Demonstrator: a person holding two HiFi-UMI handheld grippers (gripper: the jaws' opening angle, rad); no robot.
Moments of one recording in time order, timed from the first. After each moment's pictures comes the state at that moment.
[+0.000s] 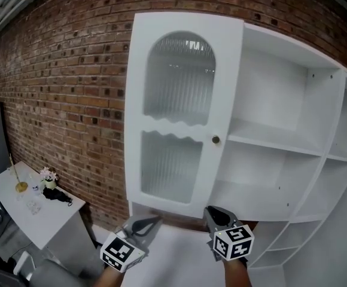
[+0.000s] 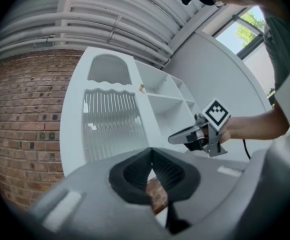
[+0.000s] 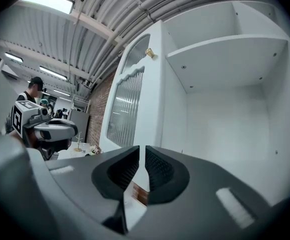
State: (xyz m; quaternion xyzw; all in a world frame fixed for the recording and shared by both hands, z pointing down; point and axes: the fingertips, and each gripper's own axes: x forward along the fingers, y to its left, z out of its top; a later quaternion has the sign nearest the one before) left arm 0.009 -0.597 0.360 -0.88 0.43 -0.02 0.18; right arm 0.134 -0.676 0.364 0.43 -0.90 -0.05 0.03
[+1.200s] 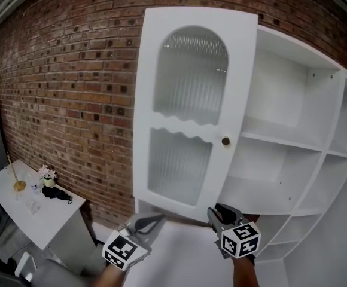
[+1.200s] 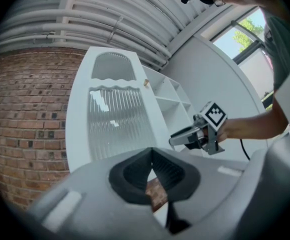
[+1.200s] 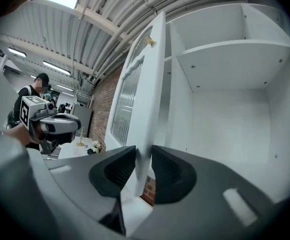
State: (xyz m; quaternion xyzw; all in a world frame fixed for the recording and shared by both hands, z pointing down) left arm -0.013 -0.583 0.361 -0.90 0.41 -0.02 0.18; right arm 0.121 -0.655 0.370 0.42 -0.90 -0.06 0.06
